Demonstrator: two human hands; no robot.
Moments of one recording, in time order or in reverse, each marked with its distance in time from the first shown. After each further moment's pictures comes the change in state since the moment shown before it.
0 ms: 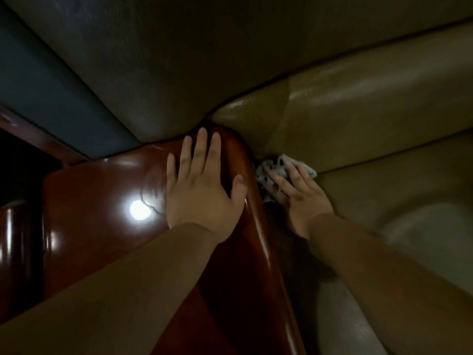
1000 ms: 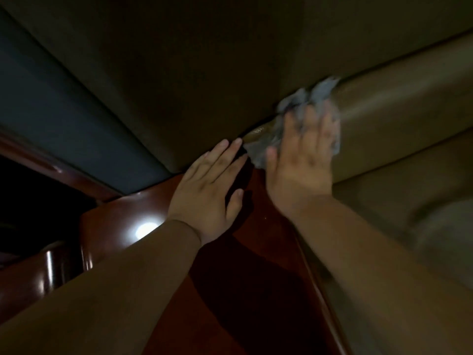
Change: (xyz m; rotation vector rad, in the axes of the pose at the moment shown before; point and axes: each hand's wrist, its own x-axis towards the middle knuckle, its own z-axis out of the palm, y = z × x) left_hand 0.050 -0.074 -0.023 -0.027 0.164 0.639; right_hand 0.116 -0.040 -0.139 0.285 0.161 0.769
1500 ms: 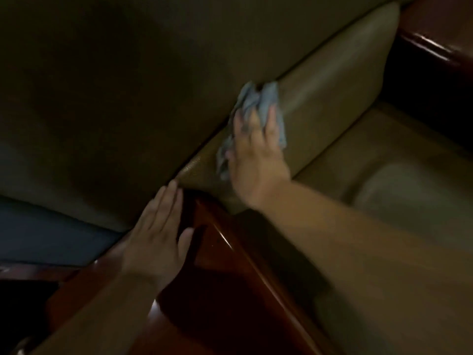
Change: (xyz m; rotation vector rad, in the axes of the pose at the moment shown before) left_hand 0.018 0.010 -0.007 0.226 -0.102 0.128; right_hand 0.032 0.059 -0.040 -0.055 -0.095 0.007
